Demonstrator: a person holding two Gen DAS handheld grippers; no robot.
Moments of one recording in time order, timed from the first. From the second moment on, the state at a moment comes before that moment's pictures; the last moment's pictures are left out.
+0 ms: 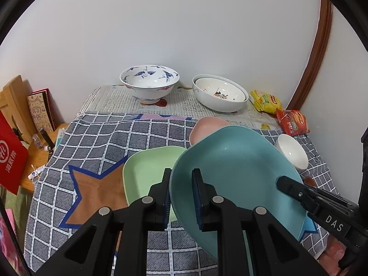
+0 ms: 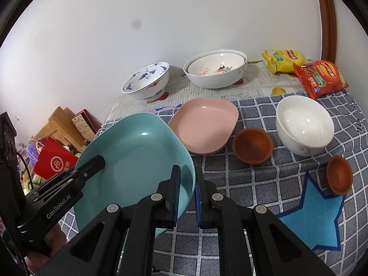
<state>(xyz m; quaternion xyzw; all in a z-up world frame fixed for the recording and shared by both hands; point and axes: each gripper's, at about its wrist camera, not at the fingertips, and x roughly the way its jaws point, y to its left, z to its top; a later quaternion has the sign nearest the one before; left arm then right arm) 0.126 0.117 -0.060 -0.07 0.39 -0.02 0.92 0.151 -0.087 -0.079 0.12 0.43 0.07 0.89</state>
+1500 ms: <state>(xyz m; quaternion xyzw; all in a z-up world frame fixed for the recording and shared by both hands) 0.133 0.171 -0.111 -0.09 0.43 0.01 0.90 0.162 -0.038 -0.122 0.11 0.48 0.10 0.87</state>
